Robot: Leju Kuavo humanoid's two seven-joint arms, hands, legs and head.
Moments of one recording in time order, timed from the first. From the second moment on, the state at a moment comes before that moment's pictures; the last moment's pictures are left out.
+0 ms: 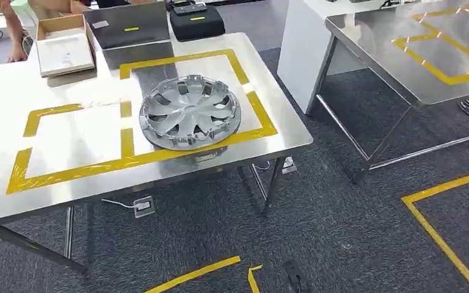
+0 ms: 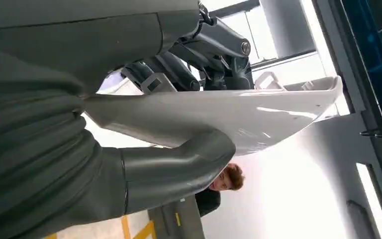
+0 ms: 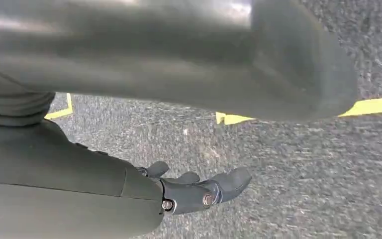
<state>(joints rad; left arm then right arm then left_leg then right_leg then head) -0.24 0.44 0.01 -1.66 0.17 0.25 -0.54 -0.02 0.07 -0.13 -0.16 0.07 0.06 0.15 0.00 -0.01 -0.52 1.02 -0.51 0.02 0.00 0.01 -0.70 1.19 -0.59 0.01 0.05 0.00</state>
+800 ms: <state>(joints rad) -0.24 0.46 0.01 -1.59 0.16 0.19 -0.44 -0.03 0.08 -0.13 -0.16 0.06 0.05 0.18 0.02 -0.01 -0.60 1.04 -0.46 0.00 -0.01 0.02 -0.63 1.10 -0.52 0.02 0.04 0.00</state>
